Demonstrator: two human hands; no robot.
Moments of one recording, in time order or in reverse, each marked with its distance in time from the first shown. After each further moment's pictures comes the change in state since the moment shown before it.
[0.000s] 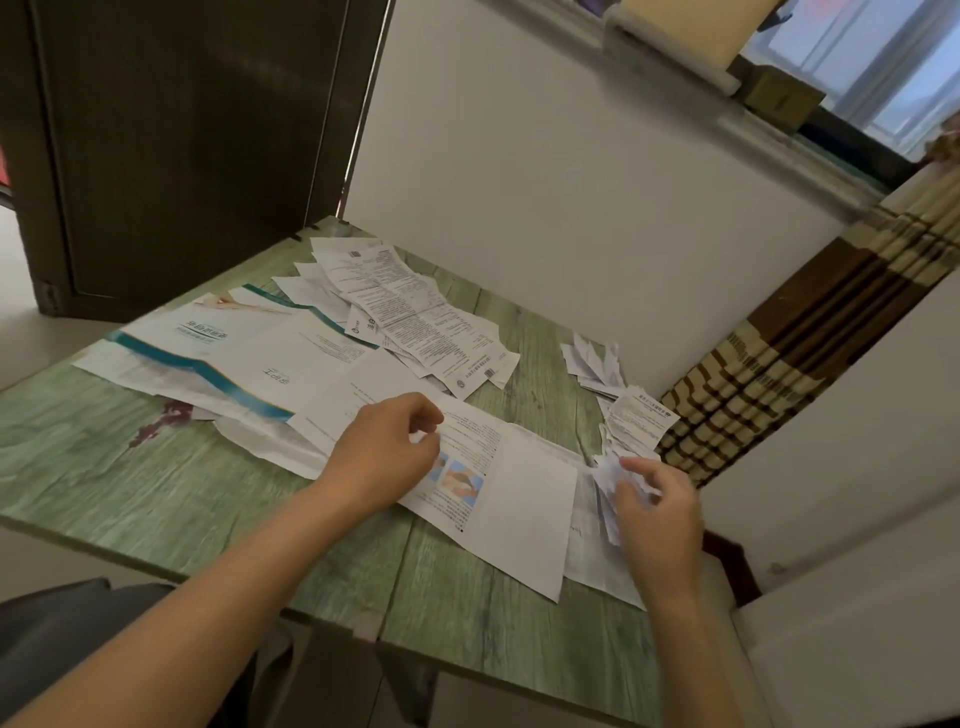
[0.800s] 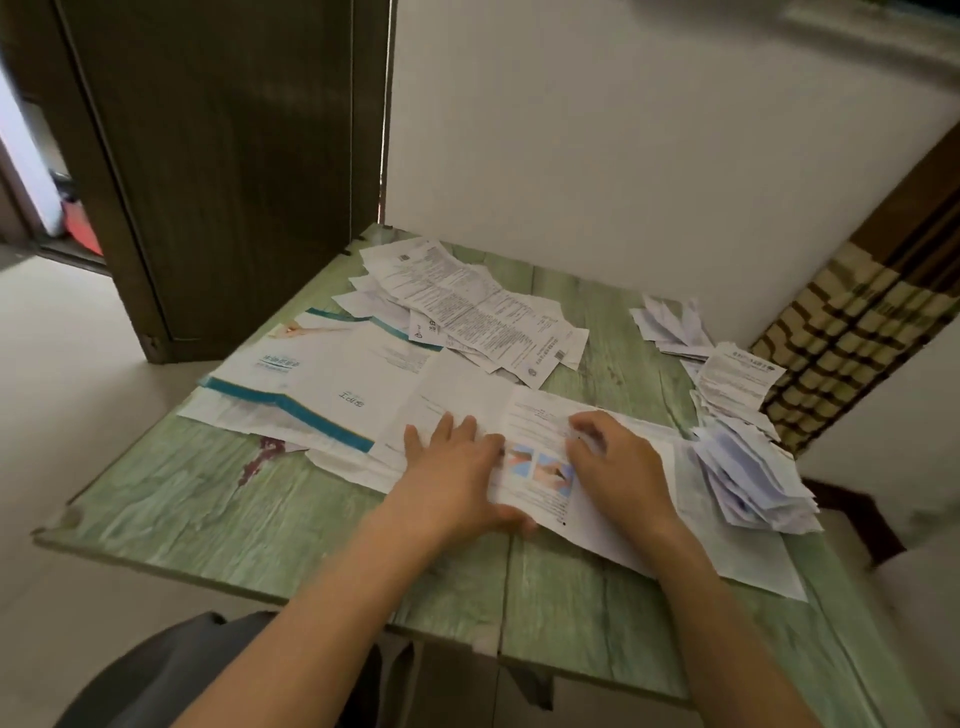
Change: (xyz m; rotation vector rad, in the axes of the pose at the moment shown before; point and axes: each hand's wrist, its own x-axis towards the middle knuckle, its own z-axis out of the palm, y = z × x) left_hand -0.002 -0.013 -0.010 0.696 -0.427 0.051; right_hand 0.001 -0.031 0.088 -0.071 -0.403 -0.038
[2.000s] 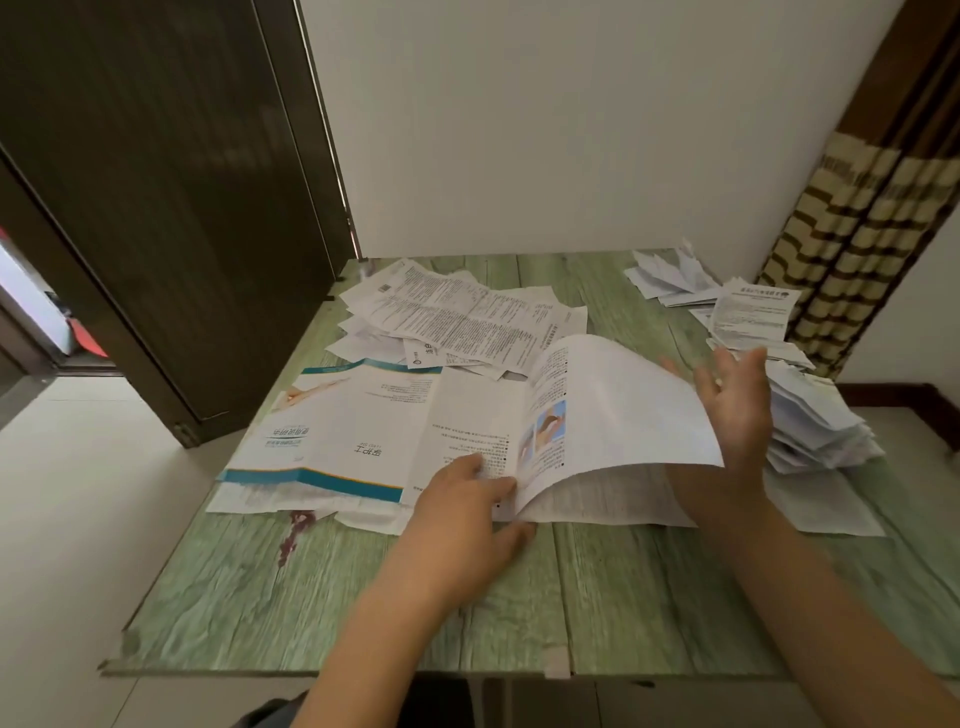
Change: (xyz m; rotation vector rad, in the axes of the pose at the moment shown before) left_hand -0.023 -0.015 -0.011 -0.137 0.027 0.068; right_hand -0.008 -0.027 -0.027 1.436 0.466 0.201
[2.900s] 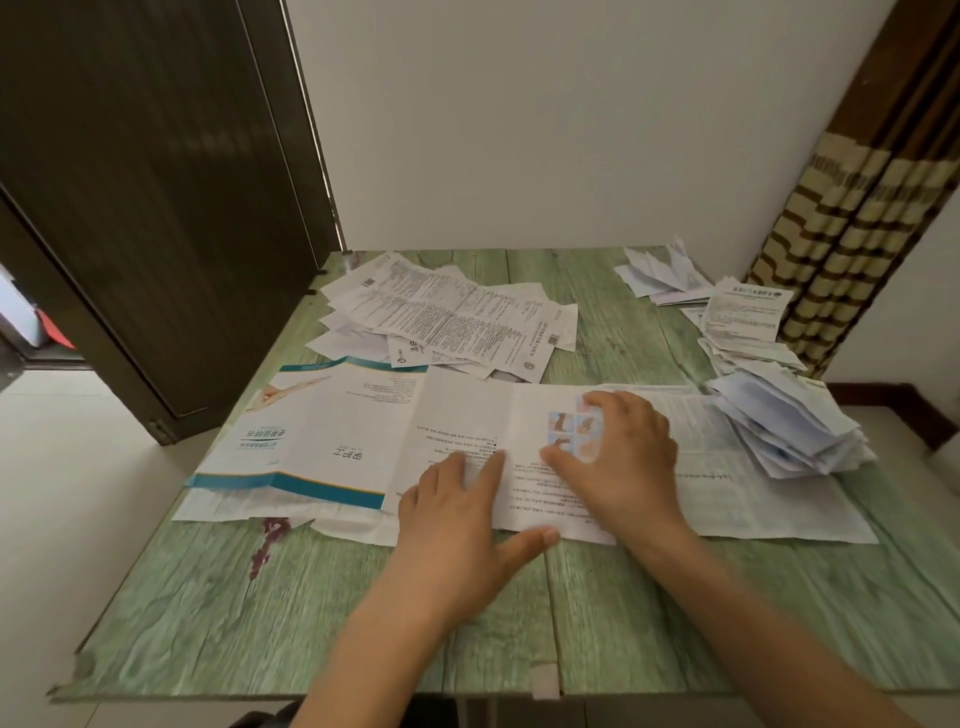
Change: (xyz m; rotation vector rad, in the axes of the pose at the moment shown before) left_hand 0.005 0.008 0.008 0.198 -0.023 -0.074; right_hand -0.014 0.047 0.001 -1.551 -0.222 -0.176
